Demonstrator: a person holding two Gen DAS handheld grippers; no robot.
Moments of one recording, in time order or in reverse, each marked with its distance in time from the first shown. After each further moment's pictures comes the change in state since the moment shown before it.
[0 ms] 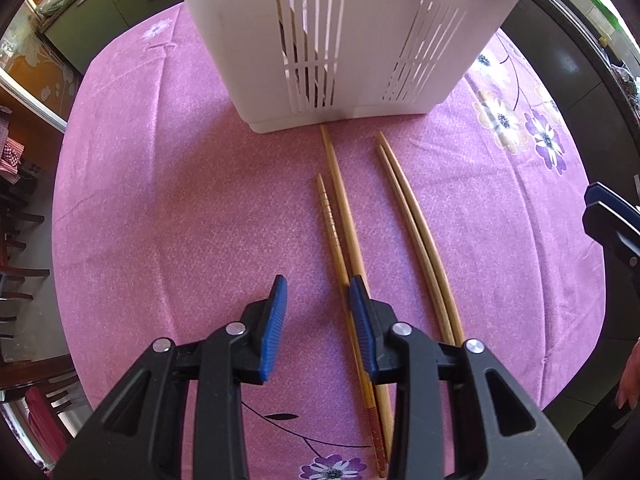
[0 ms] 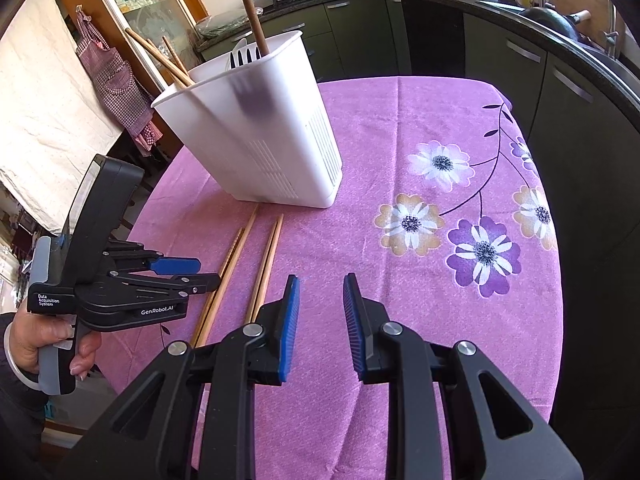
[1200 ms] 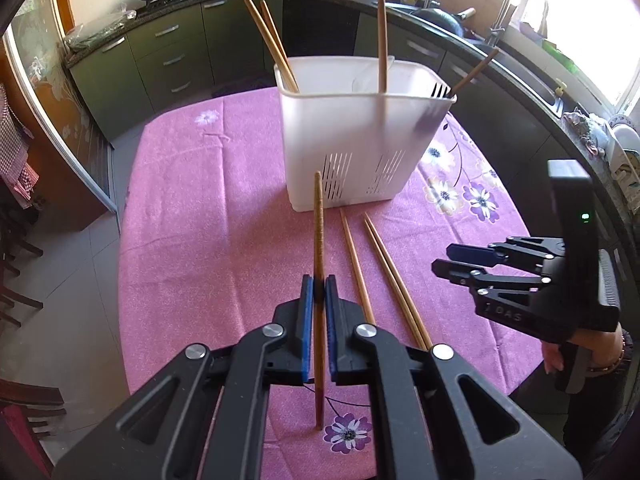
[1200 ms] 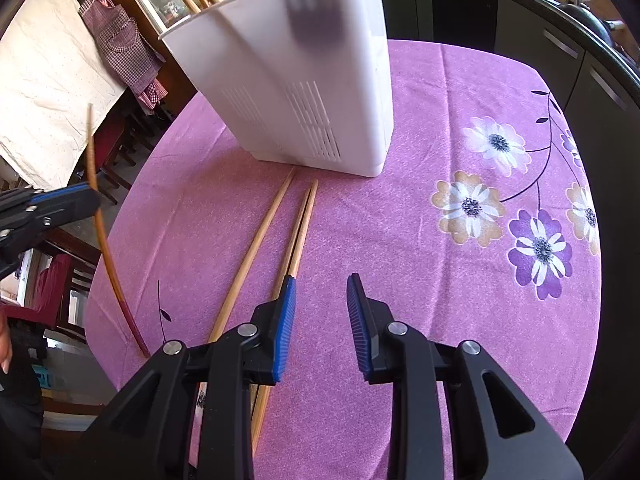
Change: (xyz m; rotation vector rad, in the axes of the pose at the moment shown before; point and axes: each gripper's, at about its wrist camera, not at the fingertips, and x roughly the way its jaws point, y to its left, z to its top) left arm -0.123 0.035 -0.051 -0.003 -0.336 -0.049; right arm 0.051 0.036 0.003 -0.073 0.148 -0.005
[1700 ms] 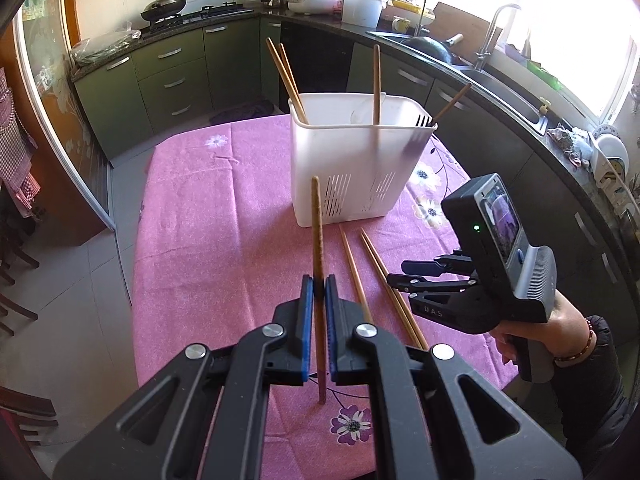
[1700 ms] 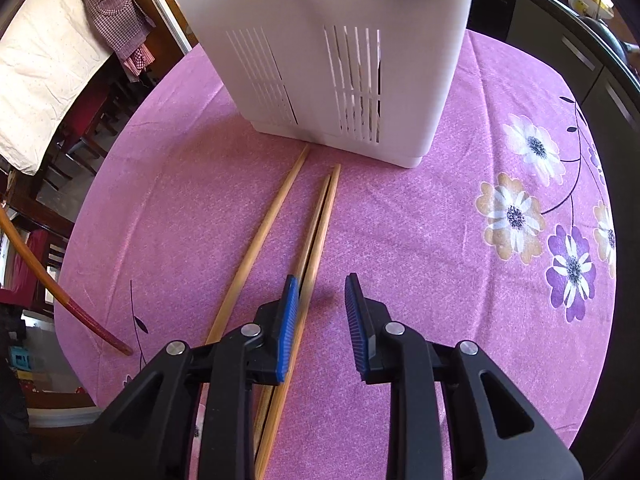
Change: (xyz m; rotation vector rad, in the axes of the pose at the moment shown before) left arm -0.030 0.012 -0.013 0.006 -0.094 -0.031; right arm 0.048 0.032 0.012 -0.059 0.091 -0.095
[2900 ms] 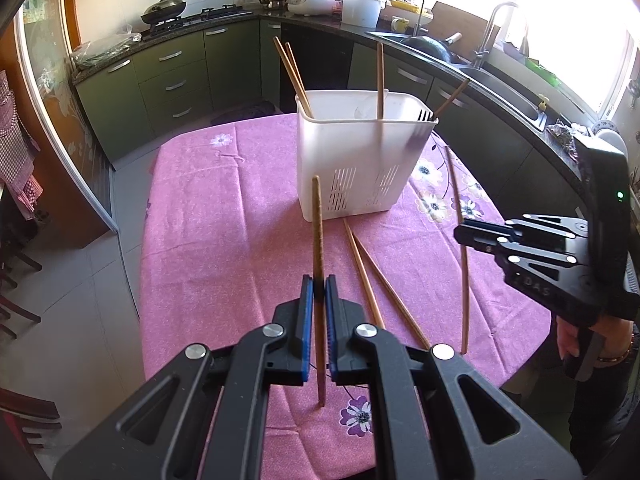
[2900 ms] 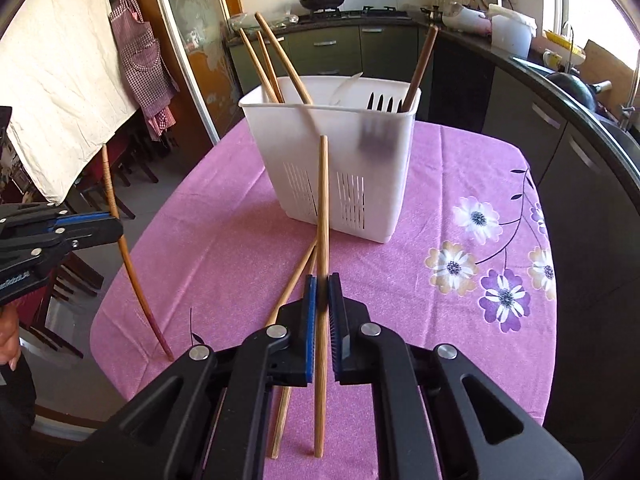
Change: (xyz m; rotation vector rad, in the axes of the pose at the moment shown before) left arm -0.007 0.007 -0.007 0.012 -0.006 0.009; right arm -0.115 0.015 -0.029 -0.027 -0.317 0.017
